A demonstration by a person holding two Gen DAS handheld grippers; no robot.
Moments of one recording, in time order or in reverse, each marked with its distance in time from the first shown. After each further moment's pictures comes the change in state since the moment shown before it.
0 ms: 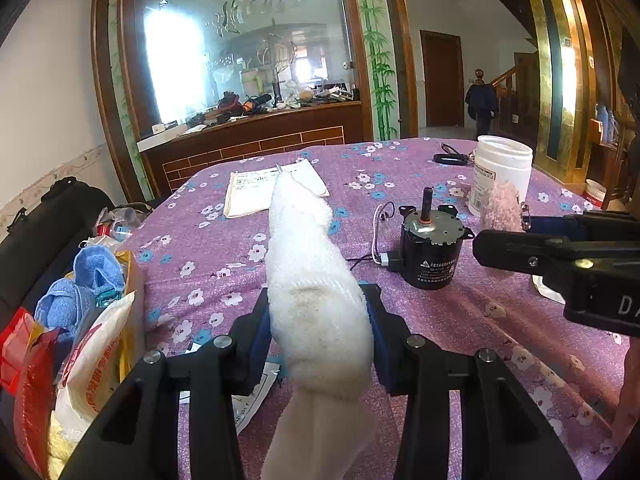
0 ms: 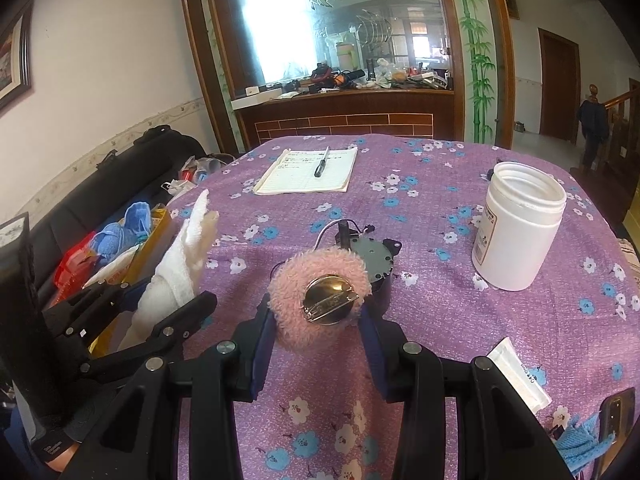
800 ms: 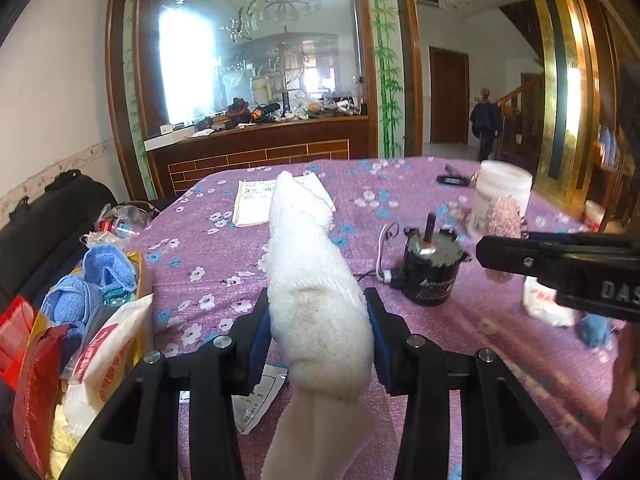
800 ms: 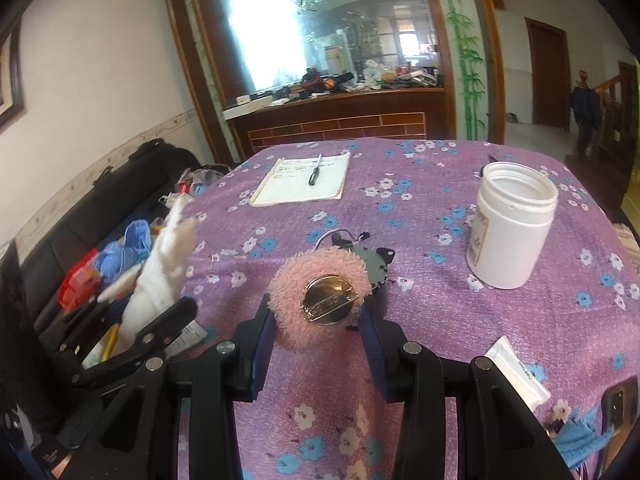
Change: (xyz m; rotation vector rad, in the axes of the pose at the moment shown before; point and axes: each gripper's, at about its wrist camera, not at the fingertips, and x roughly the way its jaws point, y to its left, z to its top) left arm -0.023 0.017 0.006 -0.075 -0.054 -0.017; right arm -0.009 -0.003 0.010 0.077 -0.014 0.002
